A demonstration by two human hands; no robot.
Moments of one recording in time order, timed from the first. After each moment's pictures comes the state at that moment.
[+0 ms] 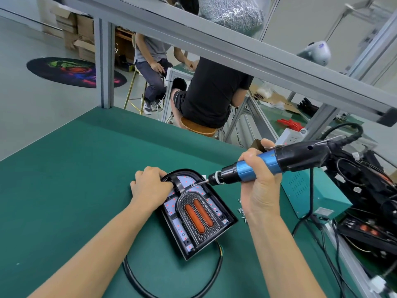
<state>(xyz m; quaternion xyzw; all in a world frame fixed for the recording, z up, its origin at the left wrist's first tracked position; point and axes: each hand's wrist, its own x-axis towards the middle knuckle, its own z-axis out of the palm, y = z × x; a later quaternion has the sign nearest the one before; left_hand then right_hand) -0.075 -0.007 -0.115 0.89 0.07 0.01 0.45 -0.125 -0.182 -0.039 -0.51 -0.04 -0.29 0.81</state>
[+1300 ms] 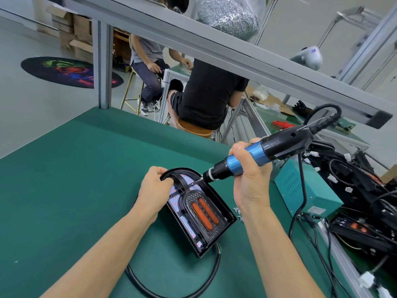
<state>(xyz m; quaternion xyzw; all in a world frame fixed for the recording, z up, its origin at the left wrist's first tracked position) -0.086 -0.018 -0.118 0.71 0.09 -0.01 0.69 -0.122 -0.172 -0.028 -0.55 -0.07 -0.28 0.78</state>
